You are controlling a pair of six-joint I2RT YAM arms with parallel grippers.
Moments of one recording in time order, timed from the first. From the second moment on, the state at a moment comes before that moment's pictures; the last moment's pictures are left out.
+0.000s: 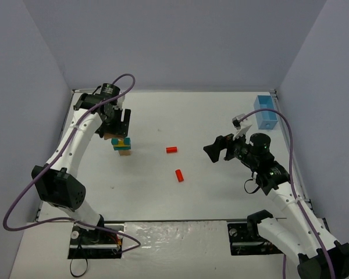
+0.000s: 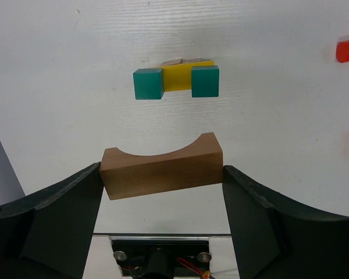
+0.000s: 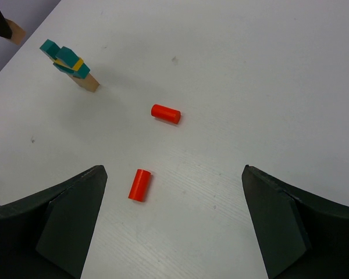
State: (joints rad) left arm -0.27 1.60 1.71 -1.25 -0.13 -0.16; right arm 0.34 0.82 0.68 -0.16 -0.33 0.19
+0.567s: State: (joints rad) left arm -0.21 1.61 1.62 -1.11 0.04 -0.04; right arm 0.34 0.85 0.68 -0.19 -0.27 0.17
